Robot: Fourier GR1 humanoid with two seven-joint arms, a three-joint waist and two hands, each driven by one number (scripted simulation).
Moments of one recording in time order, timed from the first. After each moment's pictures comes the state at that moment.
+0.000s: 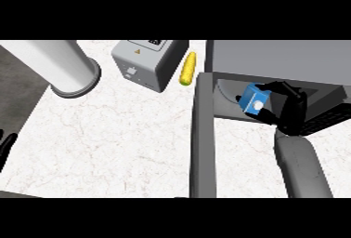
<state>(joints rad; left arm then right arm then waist) 0.29 0.10 0.33 -2.15 0.42 -0.47 0.03 -0.42 -0.07 -0.22 -1.09 0.25 -0.49 -0.86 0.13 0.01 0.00</state>
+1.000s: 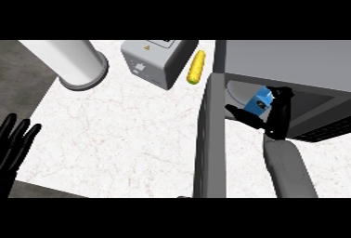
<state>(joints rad) 0.22 0.10 0.25 -2.12 0.35 -0.47 0.05 -0.41 -0.01 -0.21 -1.03 0.31 -0.54 -0.87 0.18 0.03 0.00</state>
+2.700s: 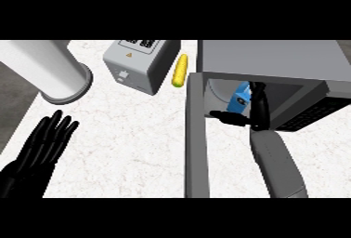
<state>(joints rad) 0.20 0.01 0.10 -2.08 0.18 -0.44 0.03 -0.55 -0.01 -0.21 -0.76 0.28 -0.35 -0.93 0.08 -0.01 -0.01</state>
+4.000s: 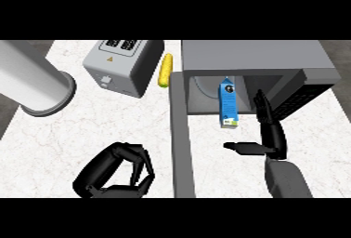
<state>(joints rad) 0.05 0.01 -0.20 -1.74 -0.16 -0.48 -0.10 -0.27 -0.03 -0.17 -0.96 0.10 0.01 -0.66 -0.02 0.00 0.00</state>
